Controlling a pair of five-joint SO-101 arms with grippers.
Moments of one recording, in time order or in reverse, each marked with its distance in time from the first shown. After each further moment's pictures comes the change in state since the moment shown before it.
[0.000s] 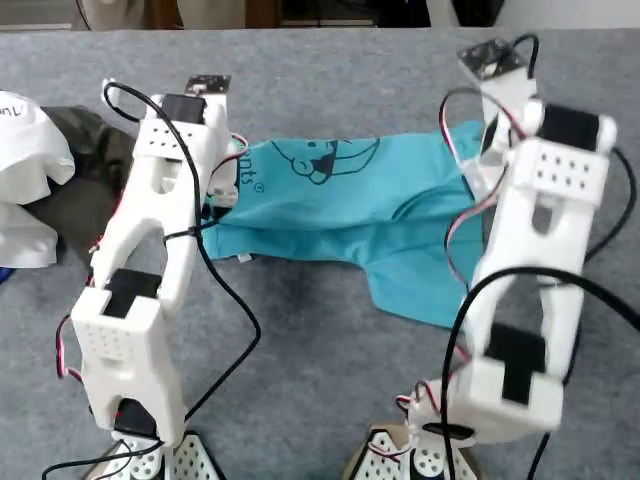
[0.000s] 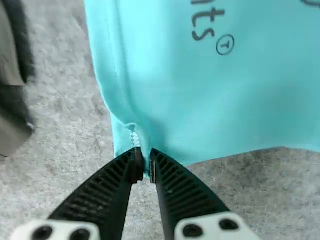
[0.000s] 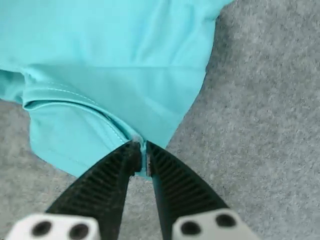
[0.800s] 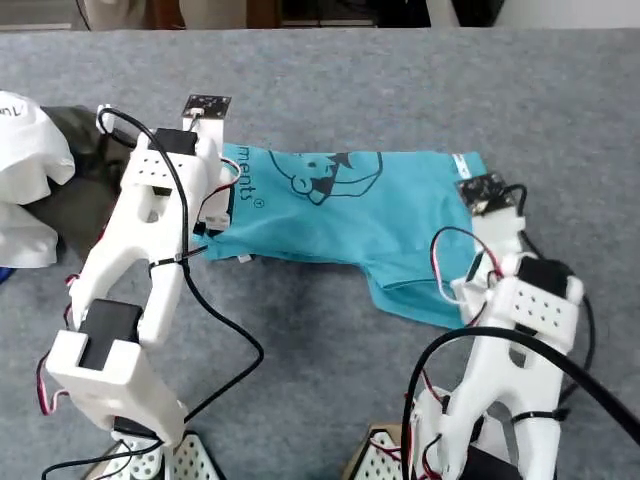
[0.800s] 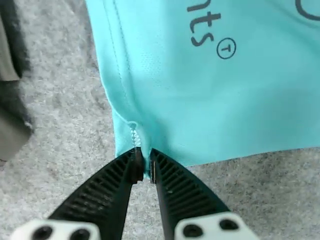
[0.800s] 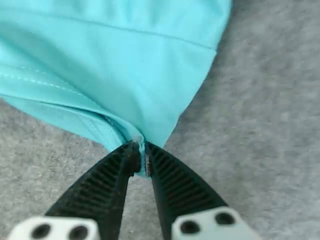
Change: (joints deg) left arm -1.1 -12.4 22.3 -12.4 -4.2; right arm 9.1 -32.8 61.4 -25.7 2.9
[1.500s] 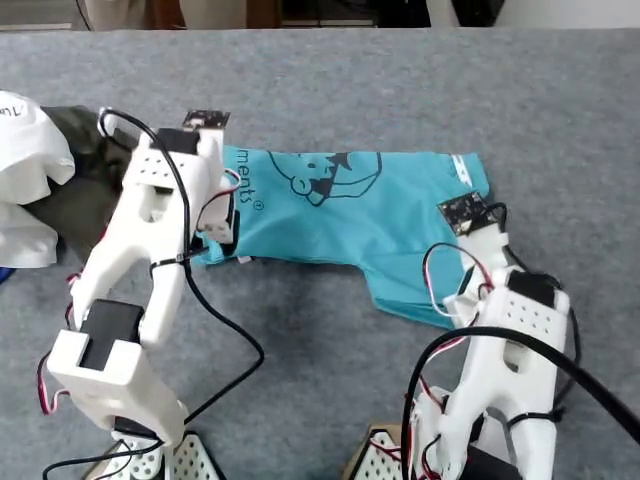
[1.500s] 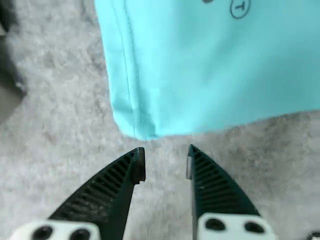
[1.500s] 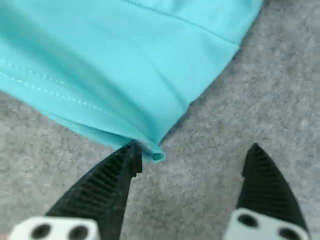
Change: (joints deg) left arm 0.6 0.0 -4.8 12.6 1.4; right arm 0.4 0.0 3.3 -2.0 5.2
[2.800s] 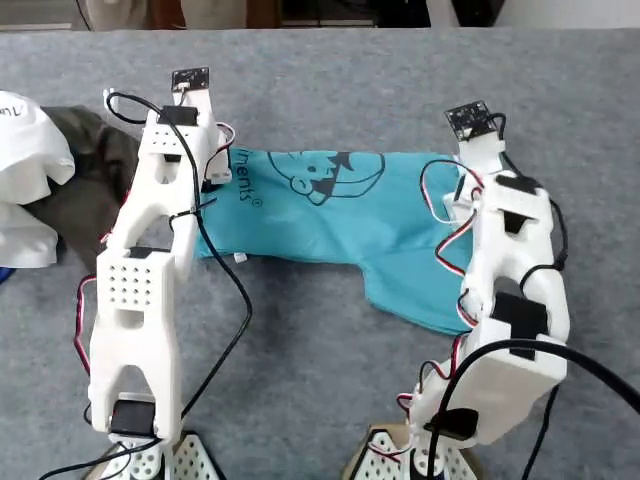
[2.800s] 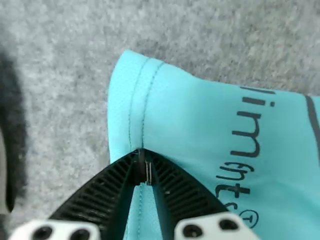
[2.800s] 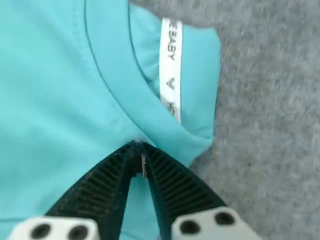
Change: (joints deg) left arm -5.1 41.8 -40.0 -15.6 5.6; right arm -8.0 48.0 -38.7 -20.3 -11.3
